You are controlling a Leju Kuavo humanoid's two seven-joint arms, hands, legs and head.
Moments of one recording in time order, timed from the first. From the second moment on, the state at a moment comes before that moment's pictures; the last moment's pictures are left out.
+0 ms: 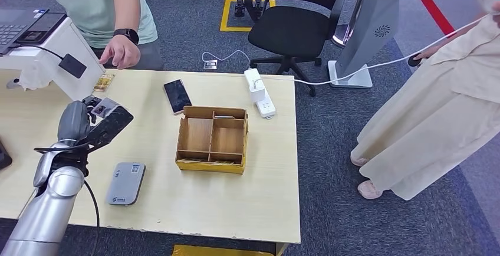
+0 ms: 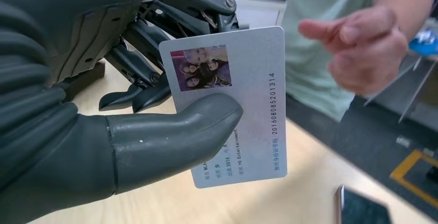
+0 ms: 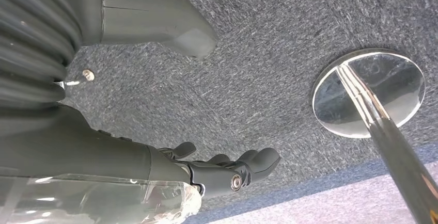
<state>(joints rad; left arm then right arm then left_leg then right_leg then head) -0.28 0.33 -0.05 -1.48 -0.54 0.08 0.10 0.04 0.34 -1.00 -0.57 0.74 -0.68 -0.34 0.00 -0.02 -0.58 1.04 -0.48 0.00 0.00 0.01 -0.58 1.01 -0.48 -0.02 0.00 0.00</state>
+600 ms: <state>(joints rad) -0.46 0.27 -0.11 -1.36 -0.69 0.22 0.11 0.03 0.34 -0.99 -0.56 0.80 -0.68 -0.34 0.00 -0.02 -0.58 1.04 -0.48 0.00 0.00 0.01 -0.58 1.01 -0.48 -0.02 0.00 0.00</state>
